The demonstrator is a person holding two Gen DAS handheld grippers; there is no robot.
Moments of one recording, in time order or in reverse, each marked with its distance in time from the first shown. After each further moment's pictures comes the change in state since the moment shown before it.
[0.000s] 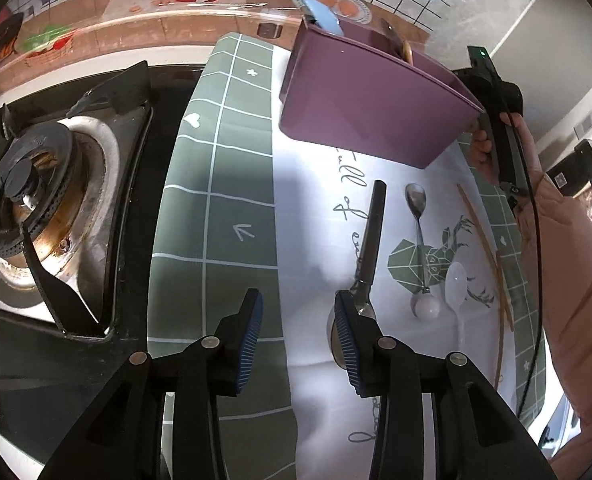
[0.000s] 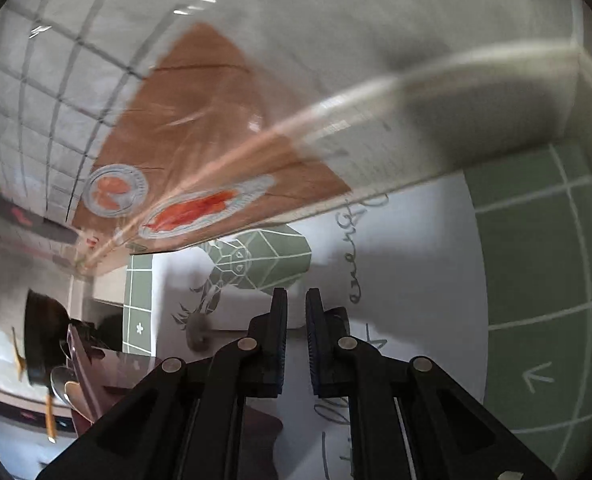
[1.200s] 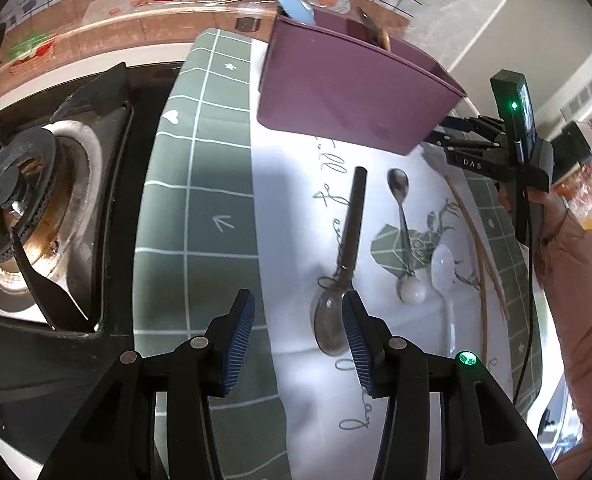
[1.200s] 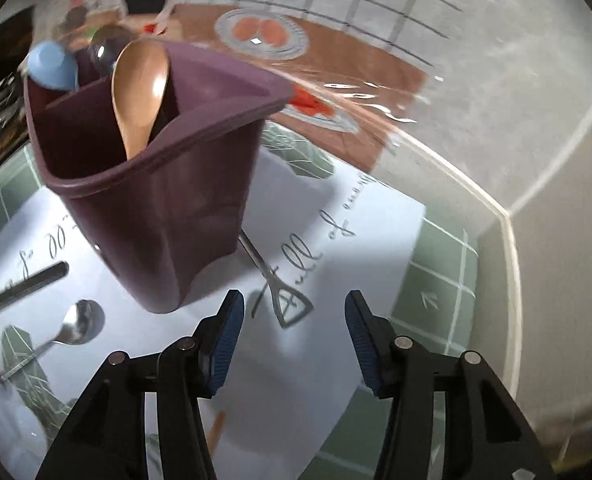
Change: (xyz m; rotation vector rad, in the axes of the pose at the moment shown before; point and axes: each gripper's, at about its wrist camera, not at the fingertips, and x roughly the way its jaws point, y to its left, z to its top) left arm -0.003 -0.008 -0.001 0.048 0.029 -0.027; right arm -0.033 0.058 -0.123 -0.874 -0.105 -0.494
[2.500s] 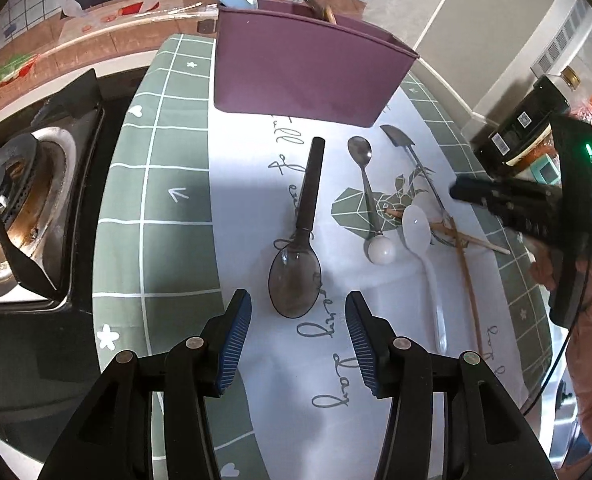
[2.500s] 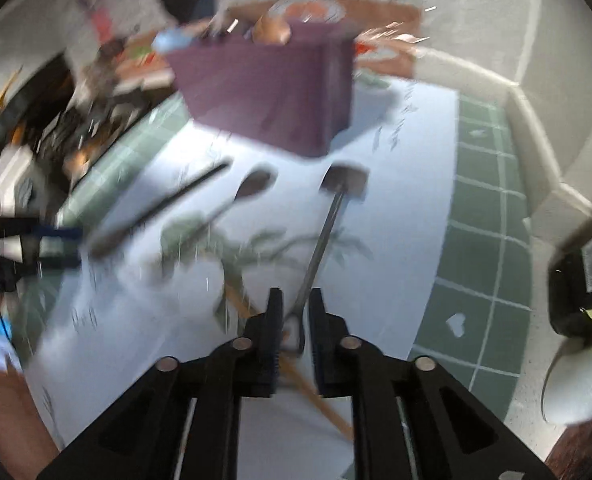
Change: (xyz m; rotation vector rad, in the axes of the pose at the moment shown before) left arm 0.002 -0.026 -0.030 0.103 -0.025 -0.008; right arm -0.098 0.049 -0.098 0.295 0.045 0.242
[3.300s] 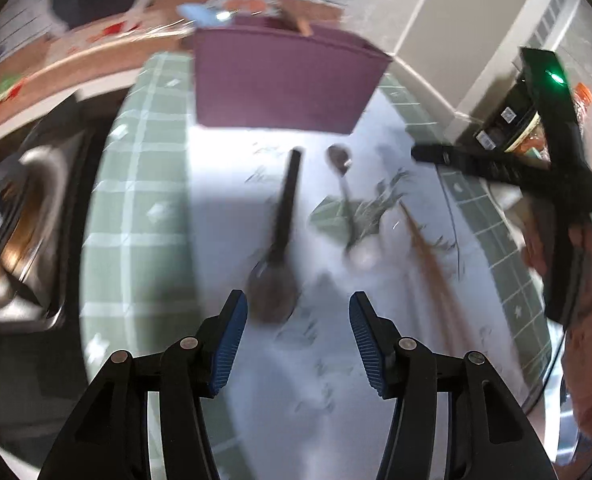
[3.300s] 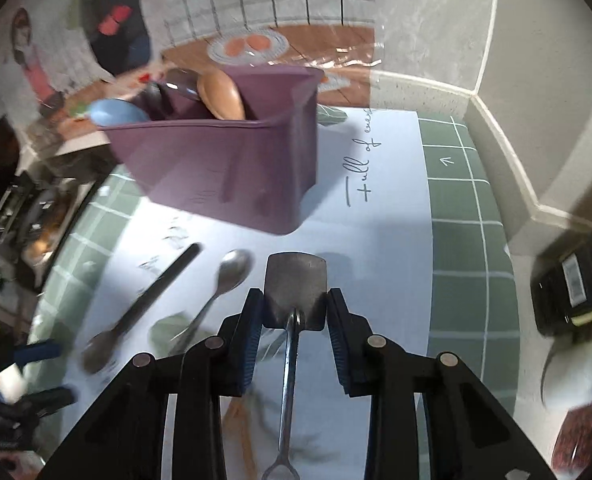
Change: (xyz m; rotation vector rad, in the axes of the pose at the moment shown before) left arm 0.005 -0.019 0.006 0.070 -0.030 -0.026; right arm -0.002 0.018 0.040 0.158 -0.044 -0.121
